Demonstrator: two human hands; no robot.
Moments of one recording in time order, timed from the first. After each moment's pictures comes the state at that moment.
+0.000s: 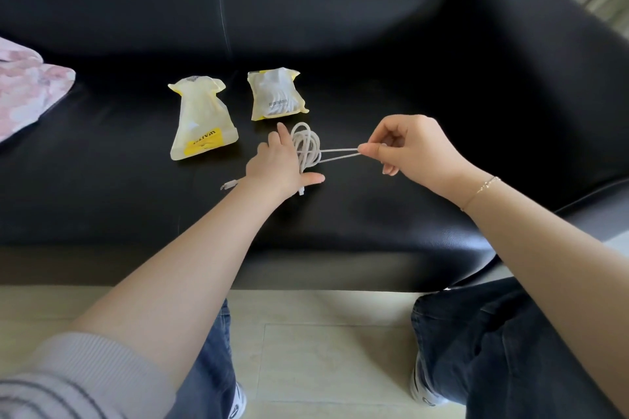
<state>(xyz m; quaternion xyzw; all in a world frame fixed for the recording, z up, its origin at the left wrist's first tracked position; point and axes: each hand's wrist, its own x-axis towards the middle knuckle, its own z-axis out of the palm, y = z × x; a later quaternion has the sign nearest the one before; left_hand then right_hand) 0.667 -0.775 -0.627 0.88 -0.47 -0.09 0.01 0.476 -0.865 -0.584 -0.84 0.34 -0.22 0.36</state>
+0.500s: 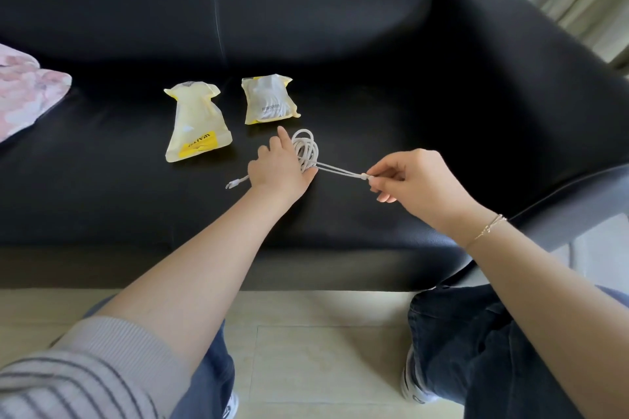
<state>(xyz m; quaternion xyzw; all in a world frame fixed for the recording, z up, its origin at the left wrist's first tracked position) 0.647 -0.777 -0.636 0.89 -0.46 -0.01 0.01 0.439 -0.834 -0.591 -0.85 0.37 -0.18 0.34</state>
